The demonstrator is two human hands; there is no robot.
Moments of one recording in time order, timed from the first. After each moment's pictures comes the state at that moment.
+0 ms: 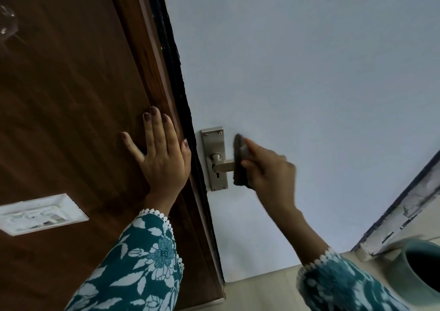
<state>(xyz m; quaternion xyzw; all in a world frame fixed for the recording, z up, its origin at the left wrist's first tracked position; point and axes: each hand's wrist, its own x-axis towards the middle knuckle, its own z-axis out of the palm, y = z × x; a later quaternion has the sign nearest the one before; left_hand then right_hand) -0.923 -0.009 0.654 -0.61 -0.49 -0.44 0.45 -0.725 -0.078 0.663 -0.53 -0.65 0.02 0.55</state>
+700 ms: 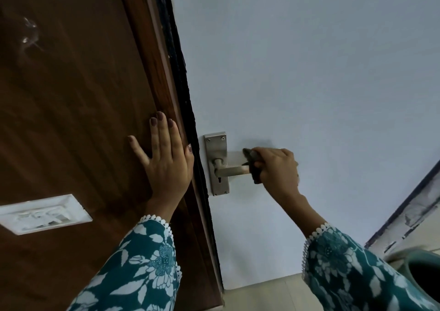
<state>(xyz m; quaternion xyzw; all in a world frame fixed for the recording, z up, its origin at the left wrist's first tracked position) -0.923 -0.015 0.658 -0.62 -0.50 -0.42 0.43 -0.694 -0.028 0.642 -0.58 -0.70 -0.05 0.41</state>
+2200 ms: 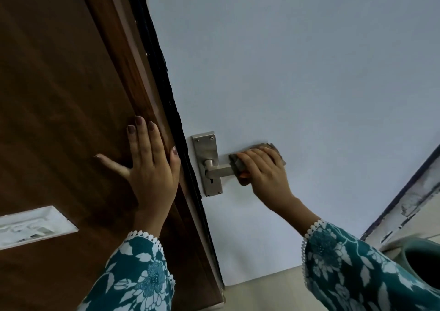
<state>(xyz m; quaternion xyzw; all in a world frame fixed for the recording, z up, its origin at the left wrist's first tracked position) -0.921 -0.022 0.656 -0.61 -0.53 -0.44 0.39 -0.679 -0.010 0.598 -0.45 -0.77 -0.24 0.38</state>
